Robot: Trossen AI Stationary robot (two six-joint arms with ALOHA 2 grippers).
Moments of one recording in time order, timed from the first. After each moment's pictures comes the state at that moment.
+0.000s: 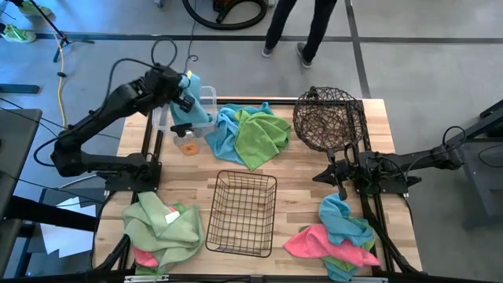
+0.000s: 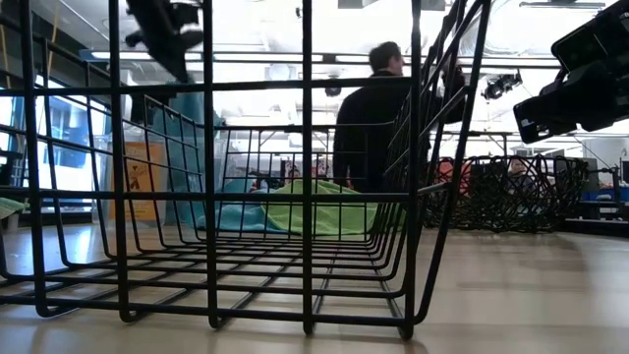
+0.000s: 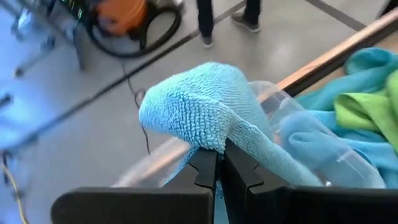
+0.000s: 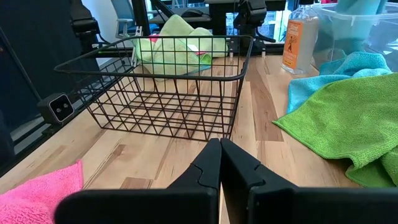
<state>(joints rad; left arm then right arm) 0.70 1.10 1.20 -0.88 -0.49 -0.08 0.14 0.20 0.01 0.01 -0.06 0.04</state>
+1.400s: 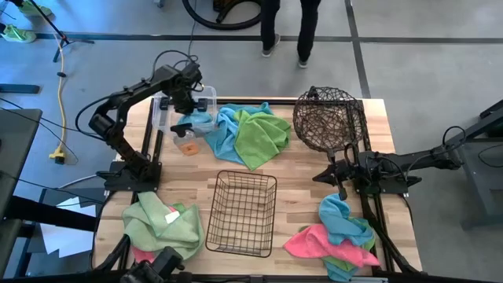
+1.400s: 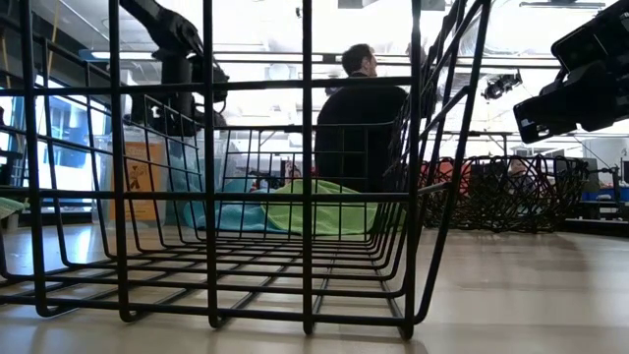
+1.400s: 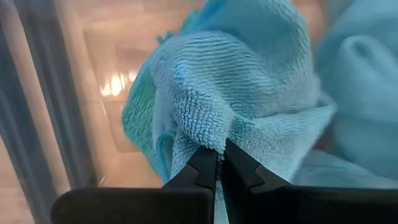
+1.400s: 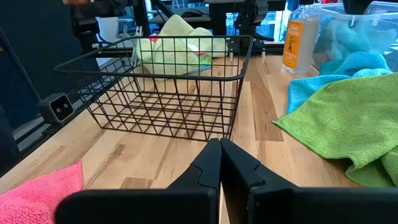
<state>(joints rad) 0.94 1.63 1.29 -1.18 -0.03 -0.58 0.14 0.20 0.01 0.01 -0.06 0.04</state>
